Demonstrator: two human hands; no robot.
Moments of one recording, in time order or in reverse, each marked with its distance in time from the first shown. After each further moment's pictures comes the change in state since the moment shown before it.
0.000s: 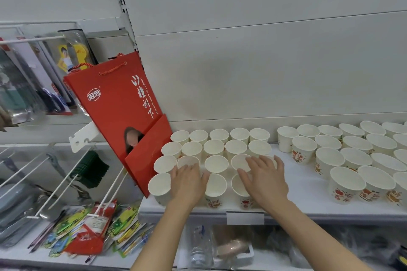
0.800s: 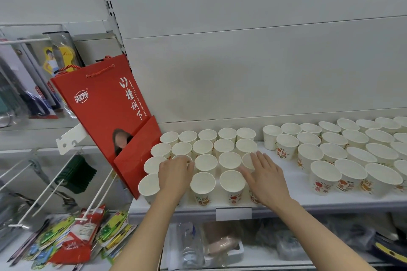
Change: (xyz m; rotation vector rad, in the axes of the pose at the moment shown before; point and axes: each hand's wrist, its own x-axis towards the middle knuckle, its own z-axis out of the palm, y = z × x) left_hand 0.014 -0.004 -0.008 -0.103 0.195 0.045; right_hand -0.016 0.030 -0.012 0.120 -0.147 0.141
